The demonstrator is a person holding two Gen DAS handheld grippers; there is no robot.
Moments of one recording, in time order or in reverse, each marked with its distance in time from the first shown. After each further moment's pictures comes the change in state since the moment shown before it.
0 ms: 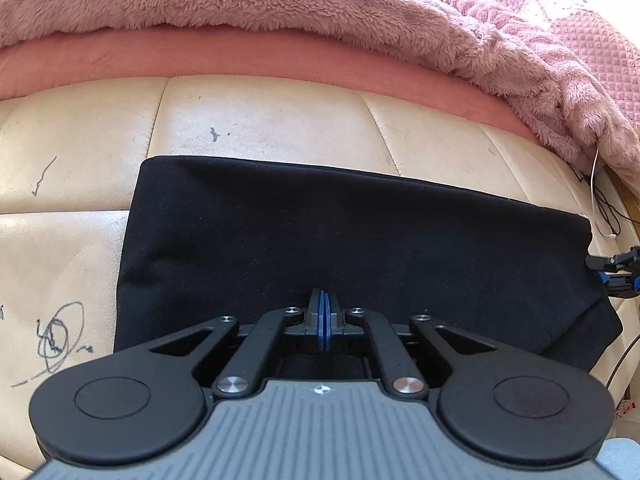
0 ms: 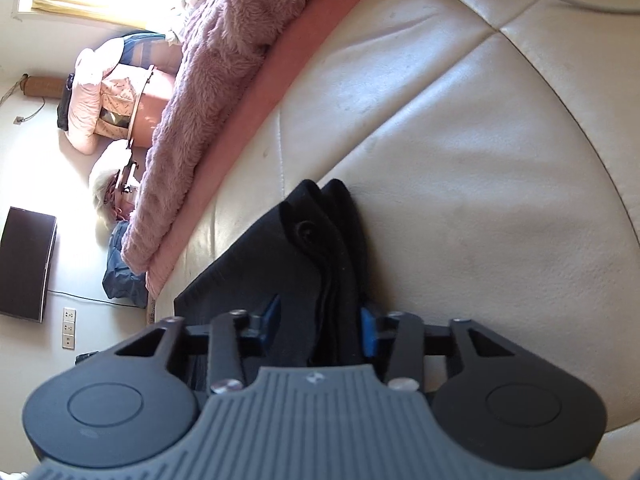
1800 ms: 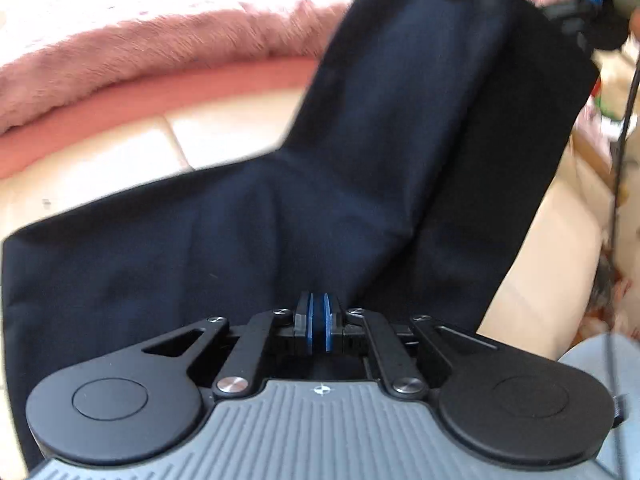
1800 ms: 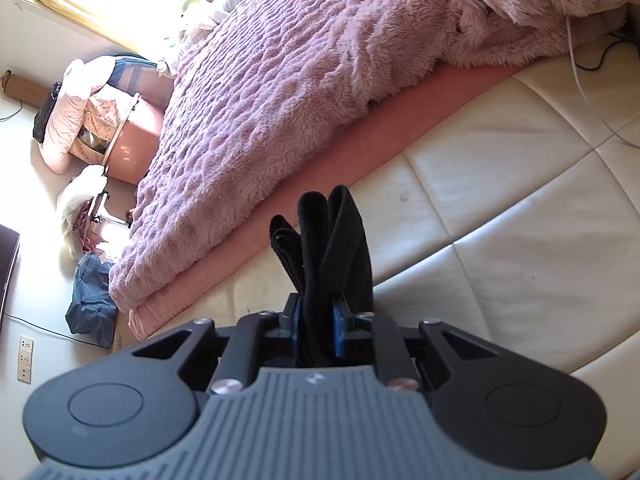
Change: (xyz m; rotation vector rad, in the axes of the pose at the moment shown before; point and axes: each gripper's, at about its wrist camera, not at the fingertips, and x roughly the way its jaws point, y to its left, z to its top) left arm -0.021 -0.107 -0.043 0.362 -0.065 -0.167; right arm -0.013 0.245 -0.045 -0.102 -0.187 -0.198
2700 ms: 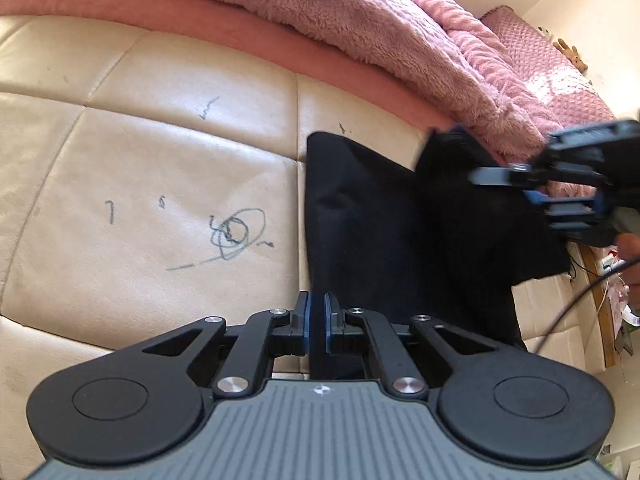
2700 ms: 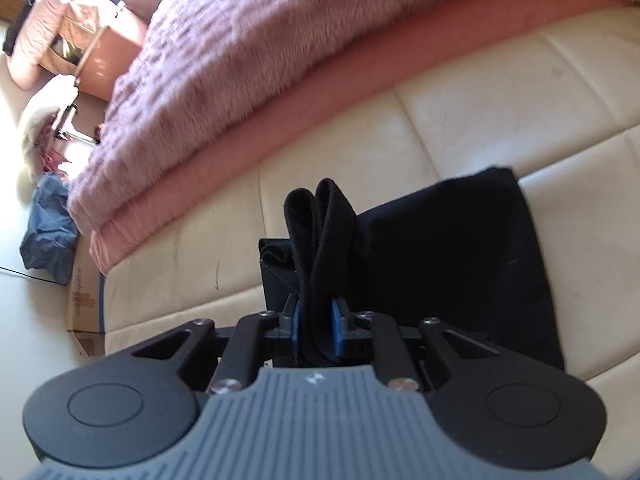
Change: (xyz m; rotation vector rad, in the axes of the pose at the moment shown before) left arm -0.109 0.182 -0.093 -0.572 -0.031 0.042; right arm 0.196 0.128 -0.107 -0.080 0.212 -0.156
